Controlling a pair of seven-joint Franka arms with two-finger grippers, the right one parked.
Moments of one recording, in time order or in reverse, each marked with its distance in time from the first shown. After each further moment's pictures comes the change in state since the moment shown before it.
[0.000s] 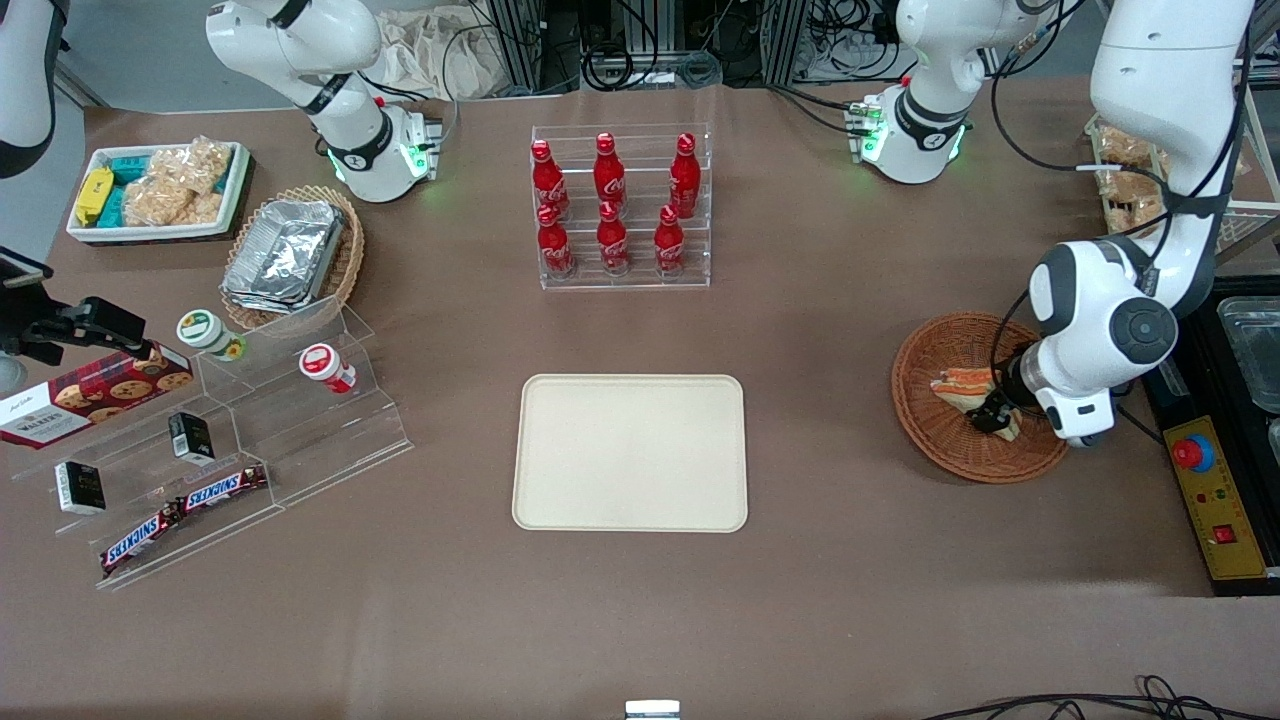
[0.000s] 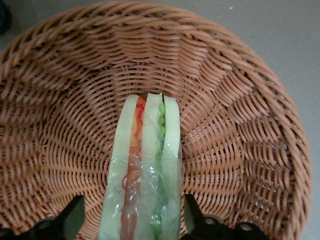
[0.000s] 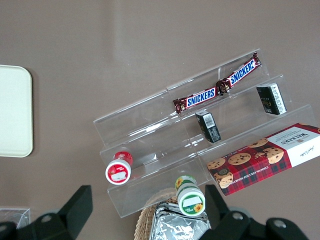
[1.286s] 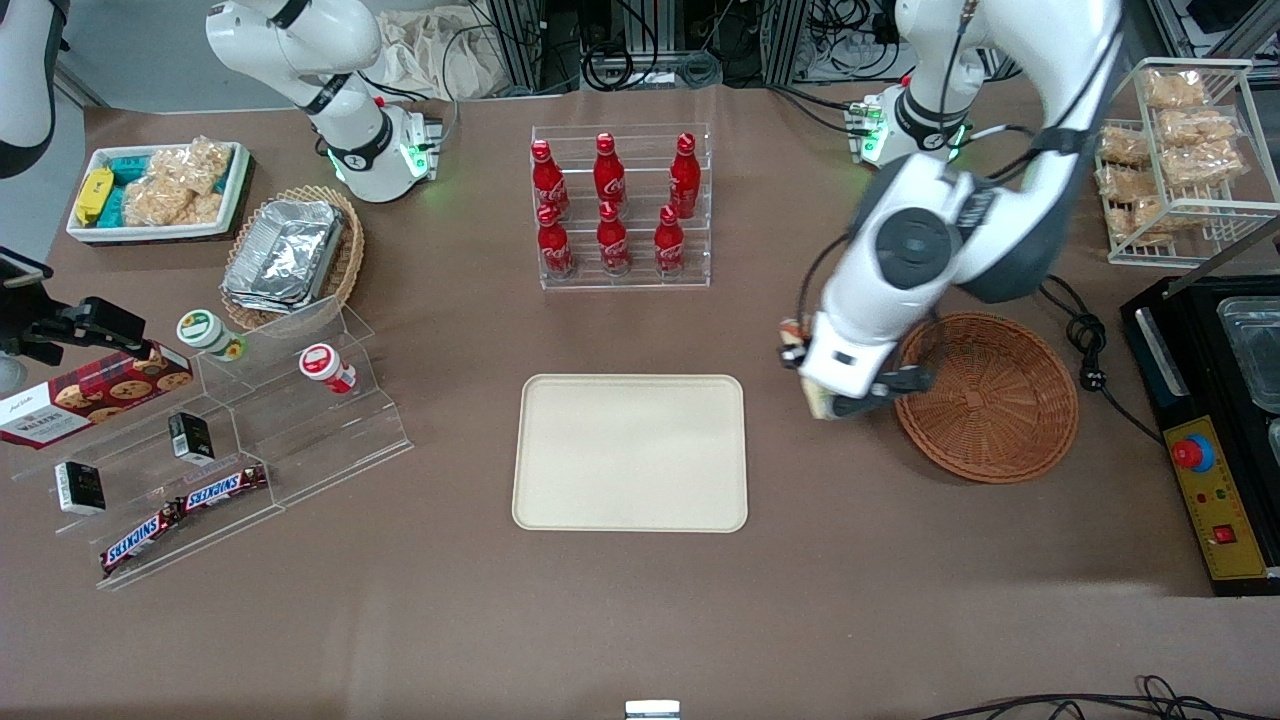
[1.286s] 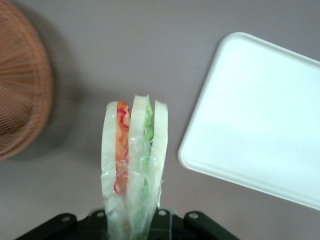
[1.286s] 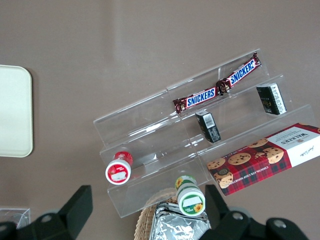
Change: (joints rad) arm -0.245 -0.043 -0.359 0.374 0.026 -0.377 0.142
